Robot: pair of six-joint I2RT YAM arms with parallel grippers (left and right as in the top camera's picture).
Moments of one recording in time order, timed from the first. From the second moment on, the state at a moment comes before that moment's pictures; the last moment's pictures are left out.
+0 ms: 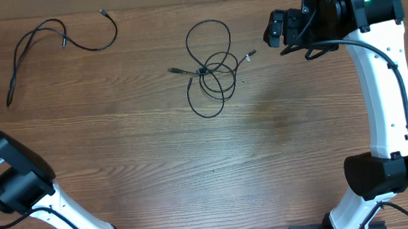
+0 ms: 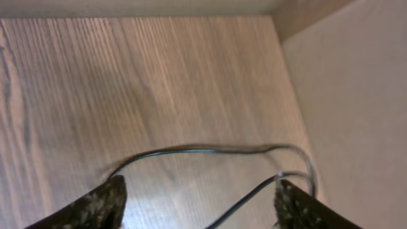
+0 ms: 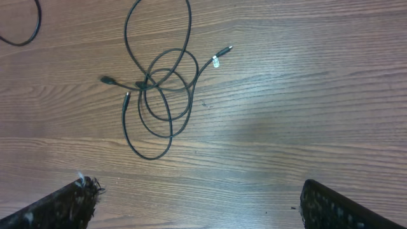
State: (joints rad) left arm 0.66 2.20 2.00 -0.59 0.00 -0.74; right arm 0.17 1.89 2.24 -1.47 -0.15 0.25
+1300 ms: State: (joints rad) left arm 0.59 2.20 1.78 -0.55 -0.05 0.23; right arm 0.17 1.89 2.24 -1.47 -0.15 0.25
